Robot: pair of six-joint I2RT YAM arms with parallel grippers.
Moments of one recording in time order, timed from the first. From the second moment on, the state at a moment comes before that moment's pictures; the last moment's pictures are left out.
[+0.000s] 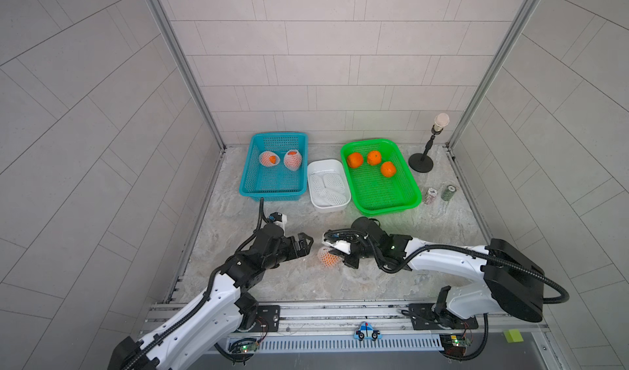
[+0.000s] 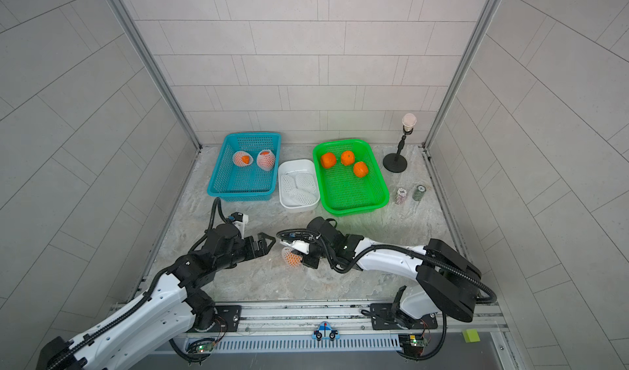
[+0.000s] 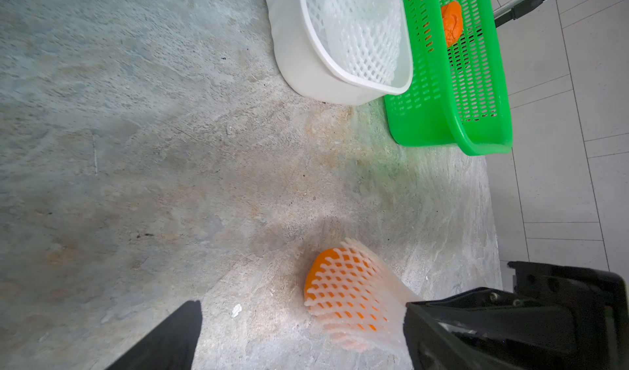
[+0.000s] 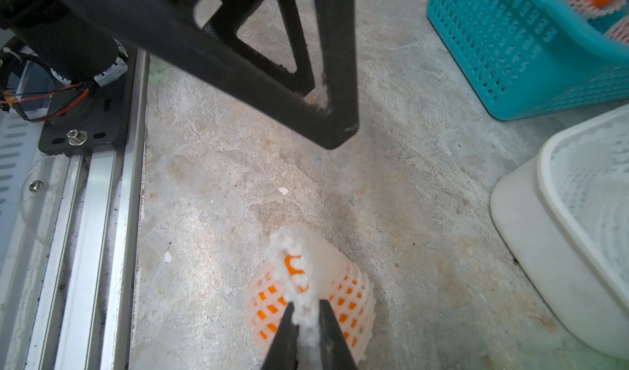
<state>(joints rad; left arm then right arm) -0.59 0.71 0.38 -0.37 0.10 -0.81 0.94 1.40 0.69 0.03 -0.24 -0.28</state>
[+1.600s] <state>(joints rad) -0.80 0.88 0.34 0.19 0.33 -0.41 0.73 1.14 0.75 -0.11 -0.62 -0.17</state>
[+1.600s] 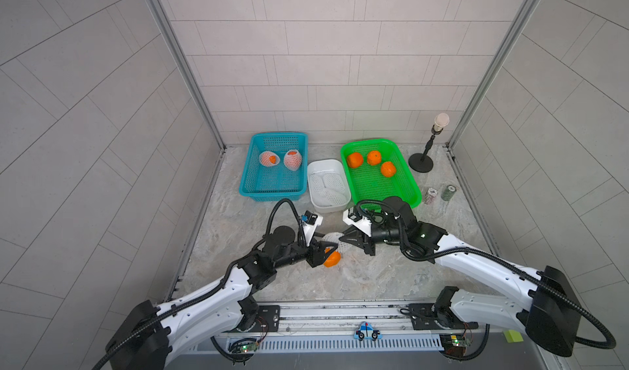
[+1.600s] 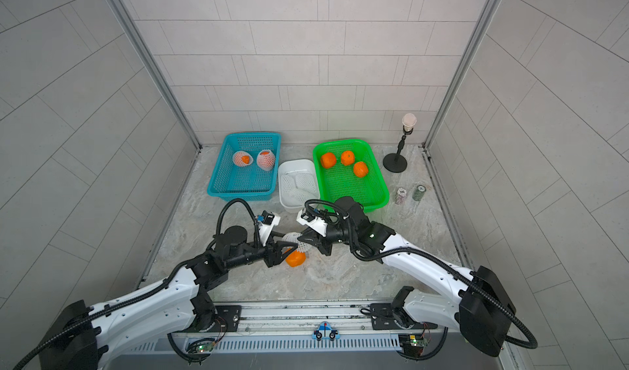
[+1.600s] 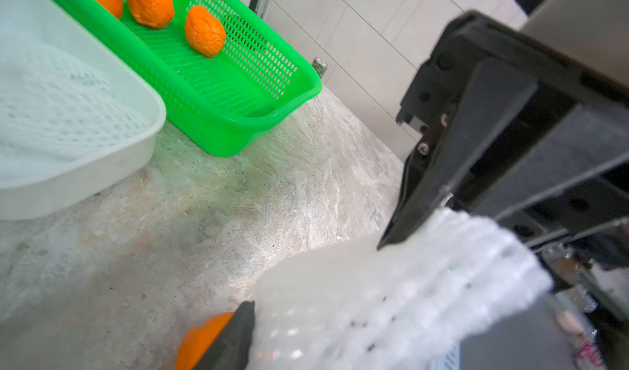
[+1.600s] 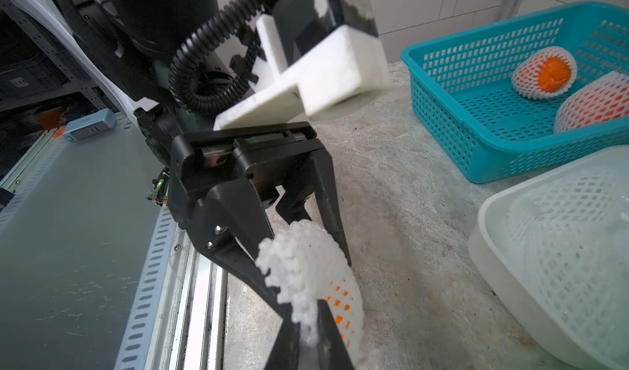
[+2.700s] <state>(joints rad) -0.67 1.10 0.64 0.00 0.14 -1.04 0.63 1.03 0.85 -0.30 -0.07 0.12</state>
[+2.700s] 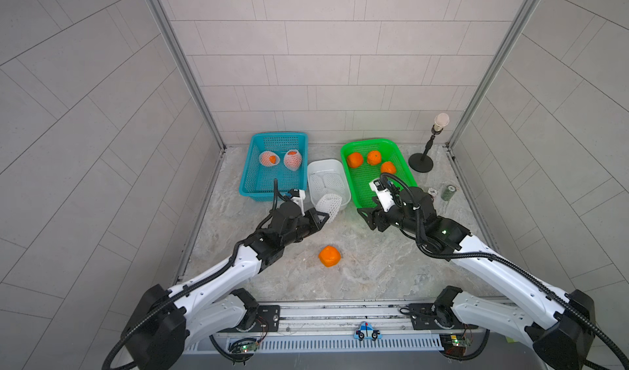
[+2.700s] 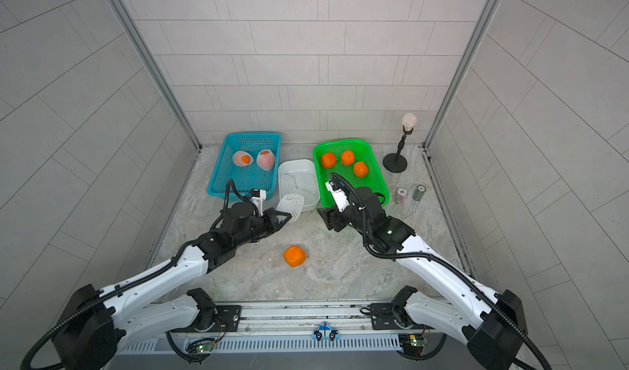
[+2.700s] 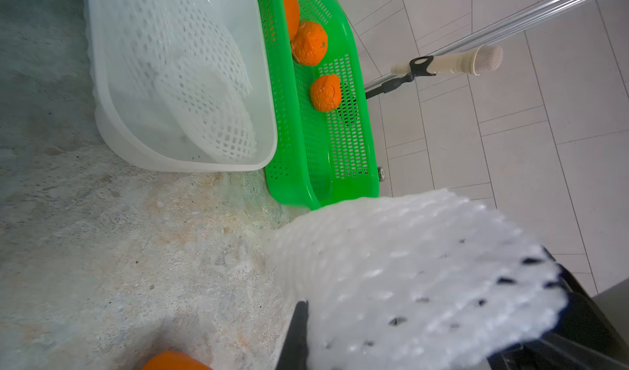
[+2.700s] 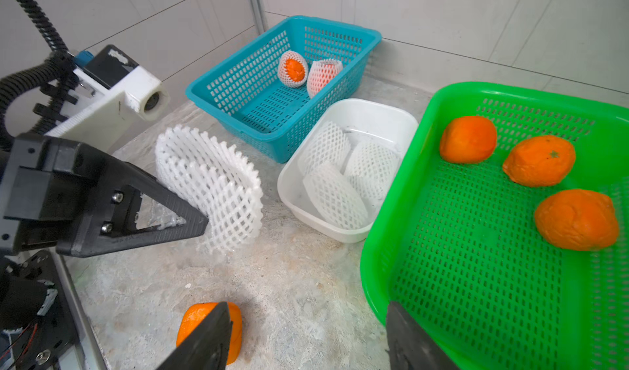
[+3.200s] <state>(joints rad) -0.46 1.71 1.36 -0.46 0.24 -0.84 0.62 1.10 0.91 -0.39 0.05 0.19</state>
